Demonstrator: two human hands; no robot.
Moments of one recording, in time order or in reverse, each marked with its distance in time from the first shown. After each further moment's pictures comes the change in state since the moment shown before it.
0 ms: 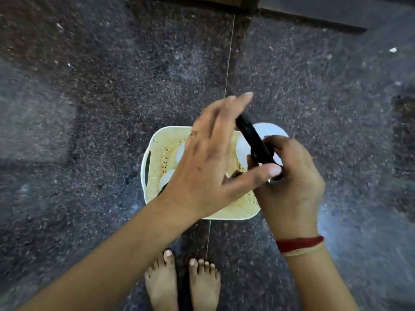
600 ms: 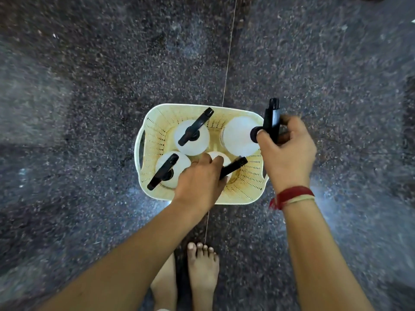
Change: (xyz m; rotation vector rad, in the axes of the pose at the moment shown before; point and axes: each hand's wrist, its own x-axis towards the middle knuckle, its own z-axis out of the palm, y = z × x) left_hand -0.042 -0.083 0.087 0.475 -0.281 -0.286; right_hand 0.015 0.041 0.040 0.126 -0.192 0.525
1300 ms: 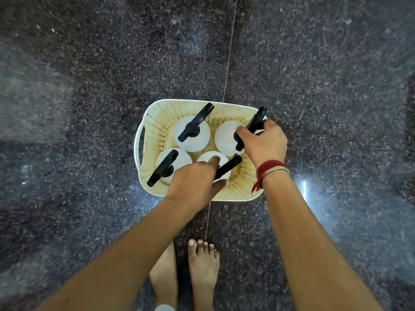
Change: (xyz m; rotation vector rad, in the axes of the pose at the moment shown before) left_hand -0.004 -0.010 -0.004 0.051 -0.086 0.032; right_hand 0.014 0.004 0.038 -0.079 -0.202 0.217
